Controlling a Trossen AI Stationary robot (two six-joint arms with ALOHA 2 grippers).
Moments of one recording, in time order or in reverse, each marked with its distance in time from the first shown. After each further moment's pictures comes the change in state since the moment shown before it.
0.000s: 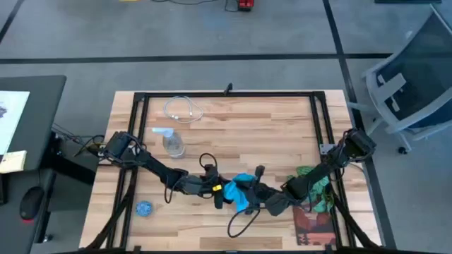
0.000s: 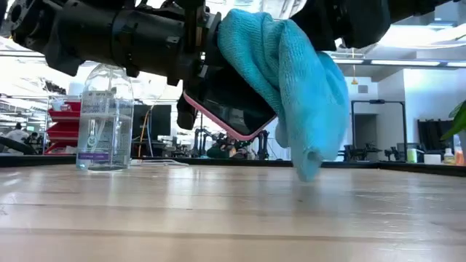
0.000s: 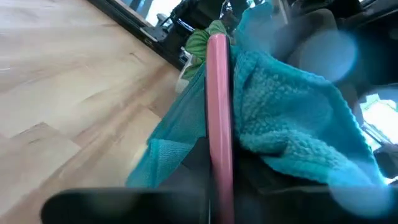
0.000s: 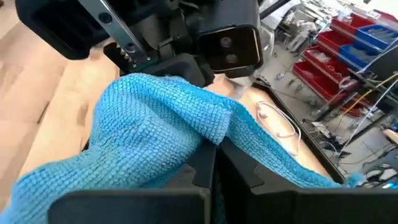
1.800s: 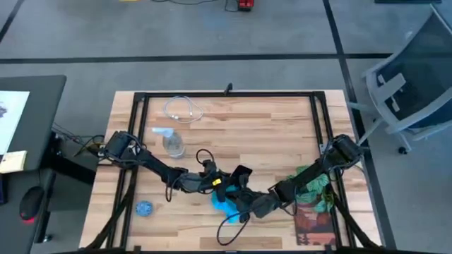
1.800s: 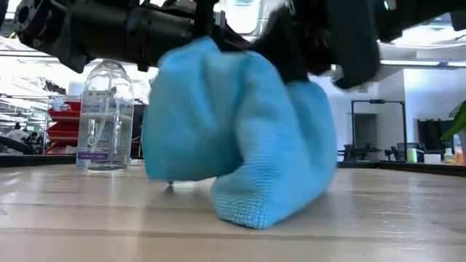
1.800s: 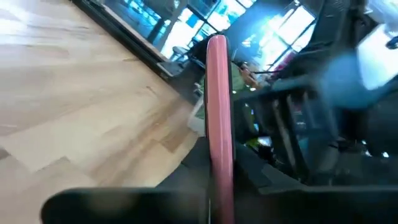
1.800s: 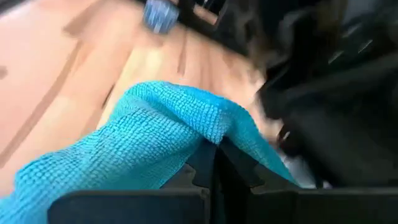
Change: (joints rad) left arm 0.004 -0.001 0.004 0.051 -0.093 -0.009; right arm -0.041 0.164 0.117 -0.065 -0.296 -0.006
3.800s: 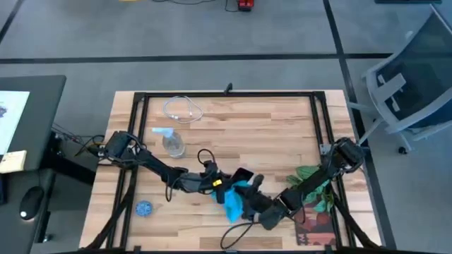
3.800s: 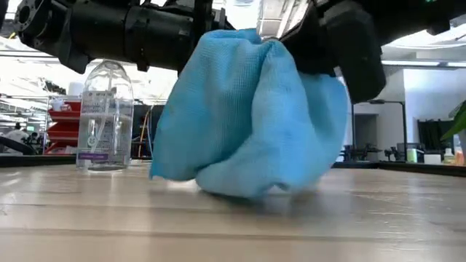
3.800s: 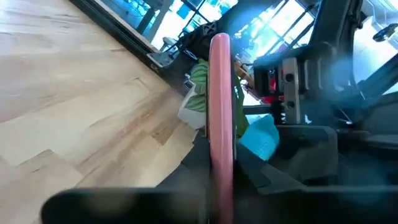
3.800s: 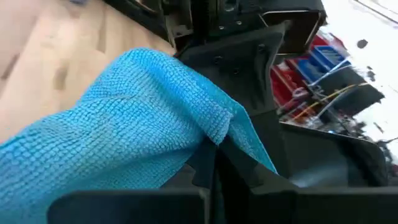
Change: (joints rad) left arm -0.002 -0.003 0.001 0.001 0.059 -0.015; right arm 0.081 -0.001 -0.004 0.036 0.446 -0.096
